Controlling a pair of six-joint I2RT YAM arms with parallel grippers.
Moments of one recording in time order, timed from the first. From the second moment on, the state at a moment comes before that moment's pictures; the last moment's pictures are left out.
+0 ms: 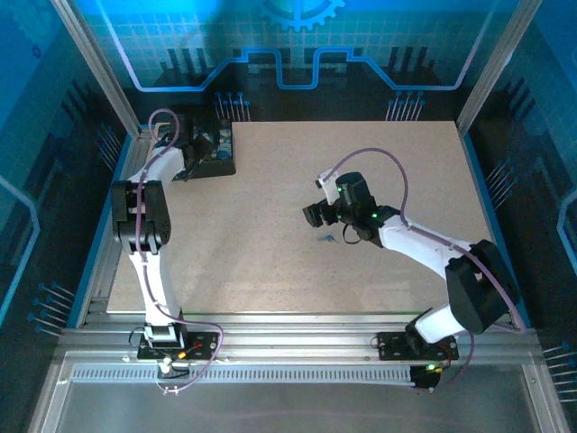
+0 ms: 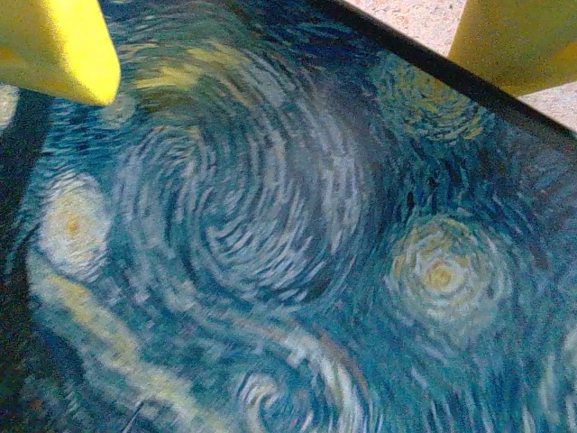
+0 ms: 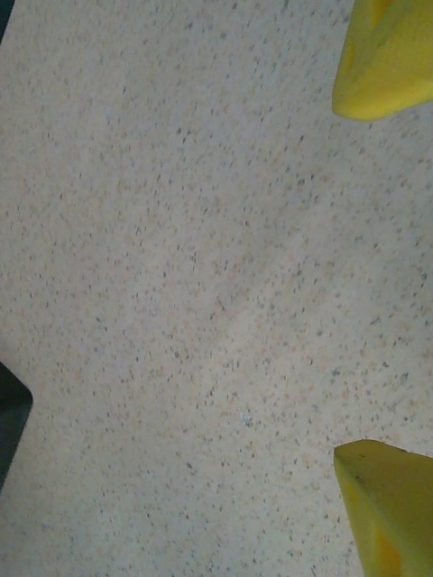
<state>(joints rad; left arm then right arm) 0.08 2.13 1.67 -0.48 -0.05 -0.88 0.56 1.49 0.92 -0.08 0.00 -0.01</state>
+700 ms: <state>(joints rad) 0.09 1.80 1.12 -0.45 0.14 -0.68 0.62 1.59 1.10 -0.17 -0.05 0.02</state>
